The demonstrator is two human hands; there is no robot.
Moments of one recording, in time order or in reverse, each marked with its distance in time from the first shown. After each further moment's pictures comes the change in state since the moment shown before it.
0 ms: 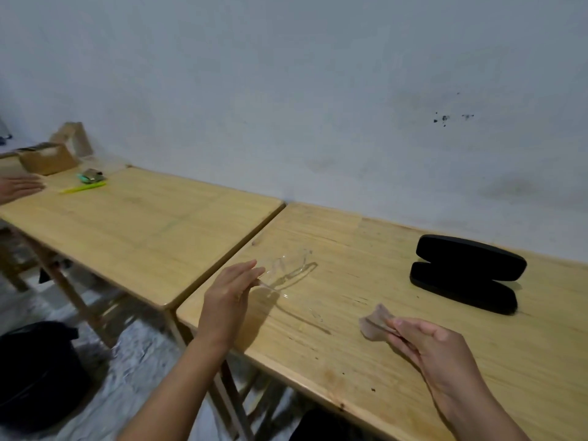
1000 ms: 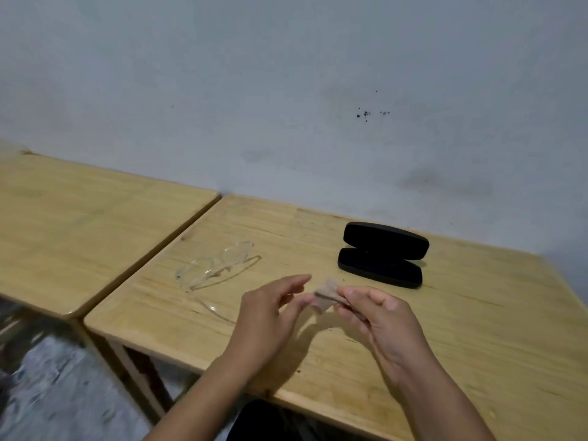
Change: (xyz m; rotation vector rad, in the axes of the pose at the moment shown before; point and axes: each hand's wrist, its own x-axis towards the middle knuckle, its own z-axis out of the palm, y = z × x) left_hand -0.005 0.148 0.033 -0.589 -0.367 -0.210; right_hand -0.012 -0.024 -0.027 0.116 -0.057 -0.113
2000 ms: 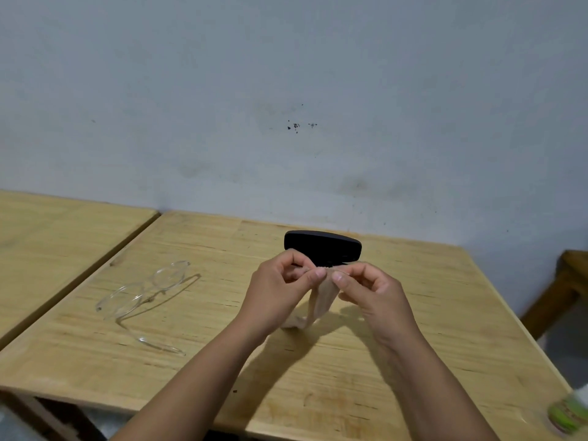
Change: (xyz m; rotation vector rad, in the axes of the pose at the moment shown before) left_hand 0.050 0.064 0.069 -0.423 -0.222 -0.071; right_hand 0.004 -0.042 -0.067 -0.194 0.072 -0.346
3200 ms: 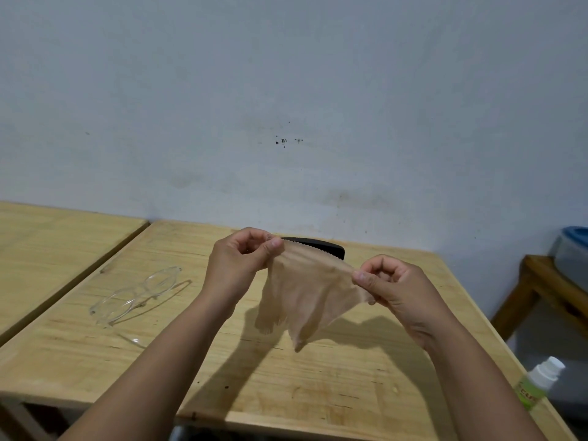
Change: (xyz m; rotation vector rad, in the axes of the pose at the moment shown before) left_hand 0.009 0.028 -0.032 -0.162 0.200 0.027; right_hand -0.009 -0.038 -0.044 -0.109 -0.069 -0.012
